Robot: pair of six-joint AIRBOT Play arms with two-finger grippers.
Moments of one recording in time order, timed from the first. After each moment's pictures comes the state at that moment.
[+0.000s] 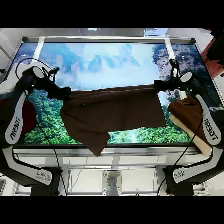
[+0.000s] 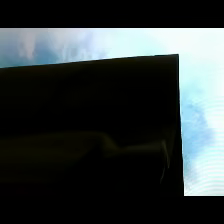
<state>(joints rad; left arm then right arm) 0.04 -1.67 1.43 1.24 -1.29 -1.42 -0.11 -1.66 1.35 -1.06 0.82 1.21</state>
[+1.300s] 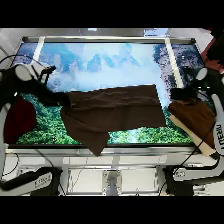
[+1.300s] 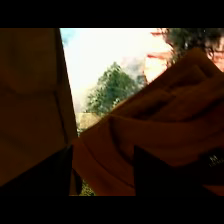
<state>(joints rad) -0.01 -1.19 1.17 1.25 -1.46 -1.42 -0.24 -1.49 1.39 -1.48 1.33 1.38</state>
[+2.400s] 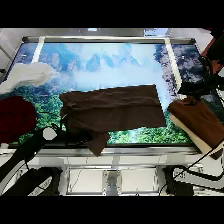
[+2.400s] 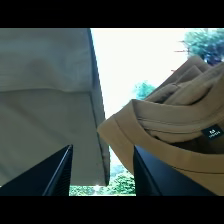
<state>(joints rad) -0.35 -0.87 0.36 0.92 -0.84 -1.78 -0.29 -1.33 1.39 -1.33 1.35 1.34</state>
